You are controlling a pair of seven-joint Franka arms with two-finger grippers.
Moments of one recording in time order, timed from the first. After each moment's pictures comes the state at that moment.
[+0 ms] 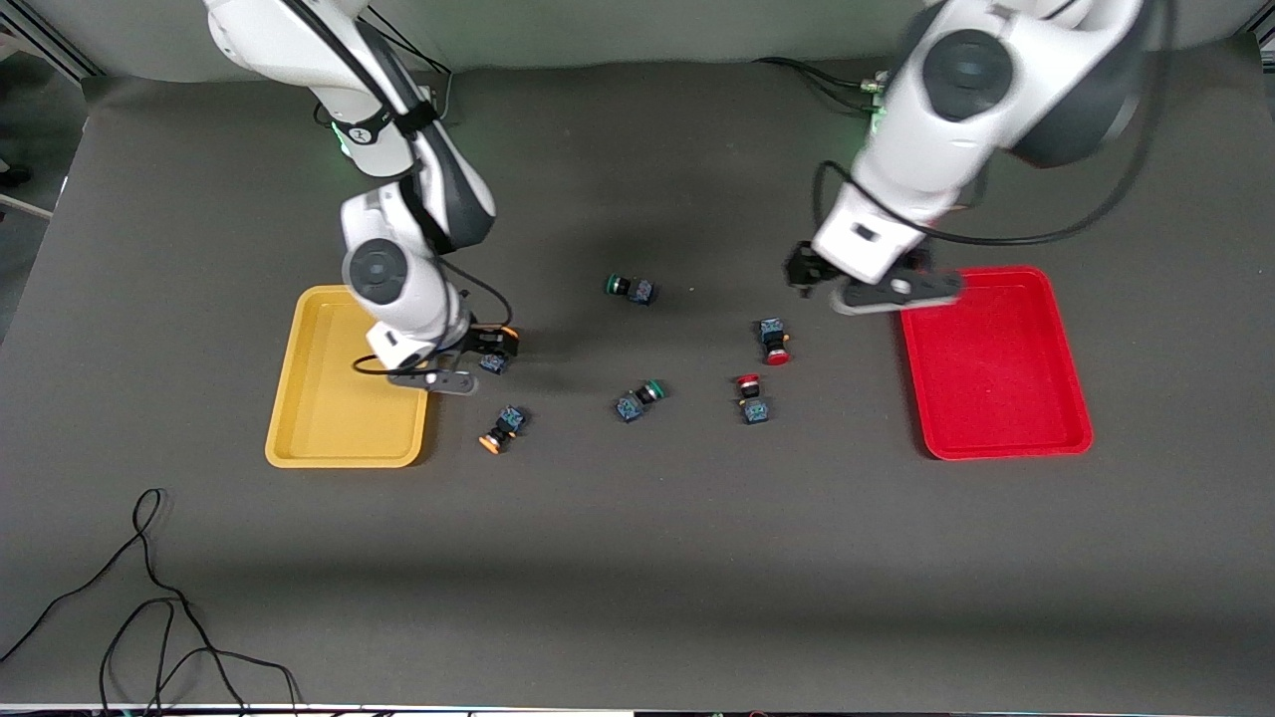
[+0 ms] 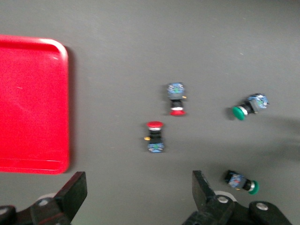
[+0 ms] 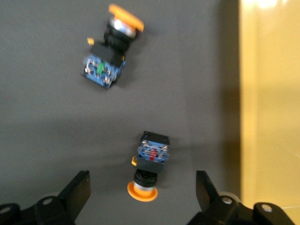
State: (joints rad) left arm -0.50 0.01 -0.05 -1.92 -0.02 1.95 -0.67; right arm 0.75 0.33 -0.27 -2.16 0.18 2.38 0.51
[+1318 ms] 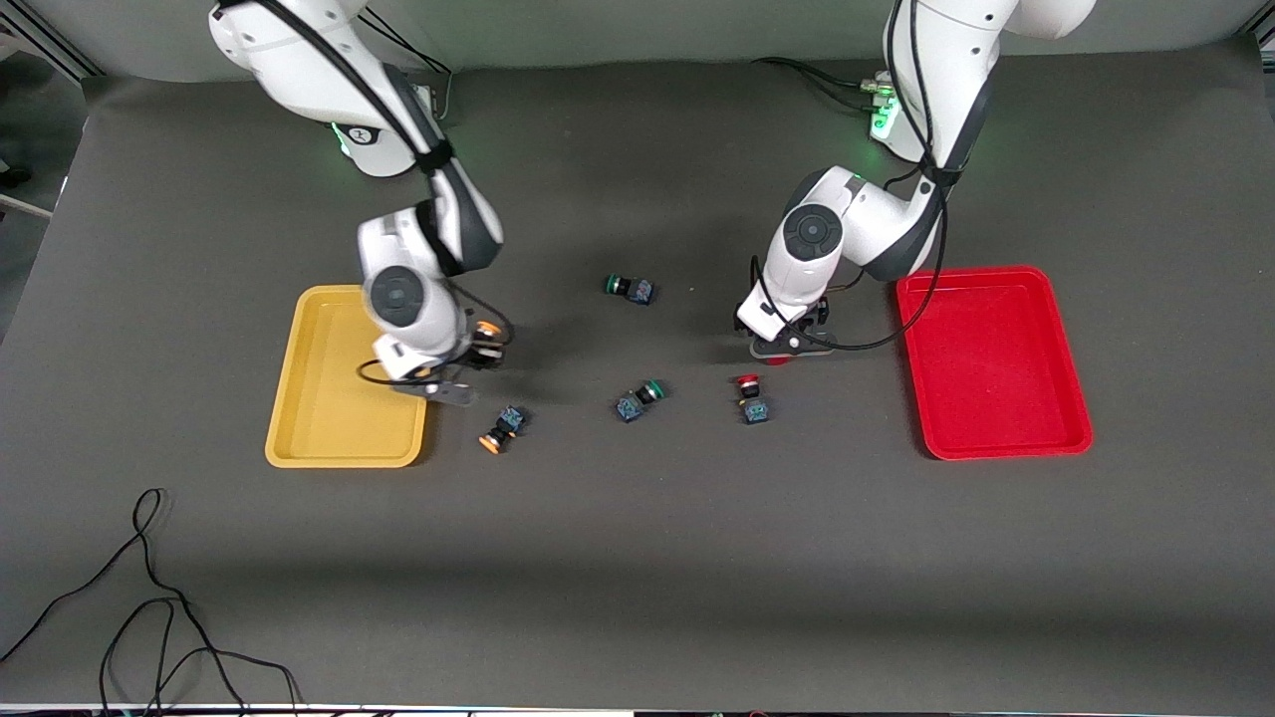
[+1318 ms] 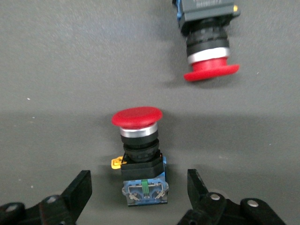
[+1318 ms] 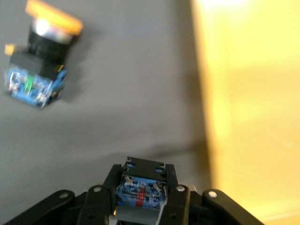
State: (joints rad) left arm -0.59 0.38 -0.05 -2.27 0.00 2.60 -0.68; right arm 0.73 0.36 -0.36 -2.15 0.18 2.32 0.45
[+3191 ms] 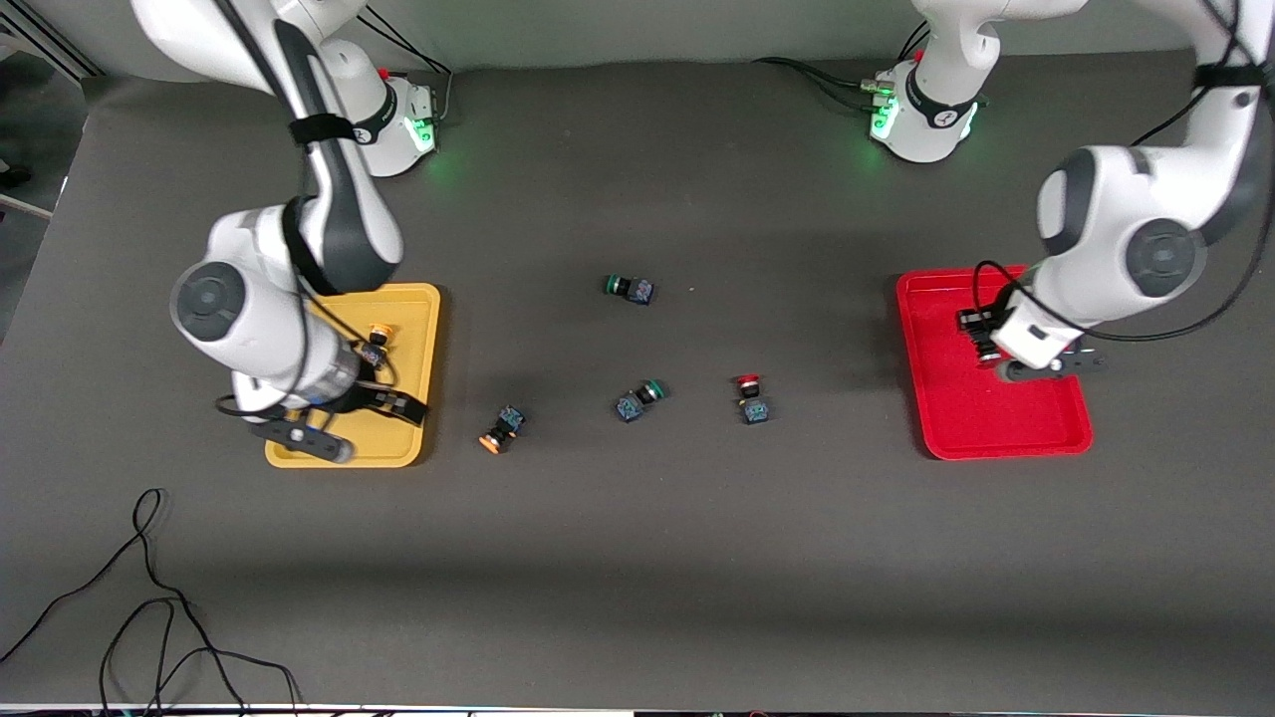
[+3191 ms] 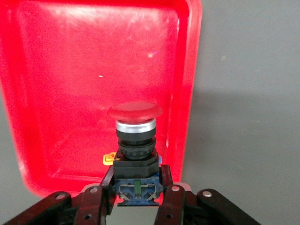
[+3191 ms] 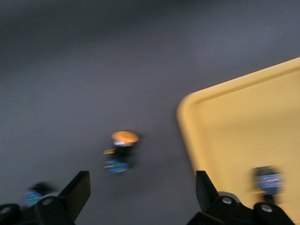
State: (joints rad) left arm -0.06 0.10 -0.02 -2.31 0.01 2.22 -0.19; right arm 0.76 0.40 -0.51 -1.78 0.32 2.15 0.49
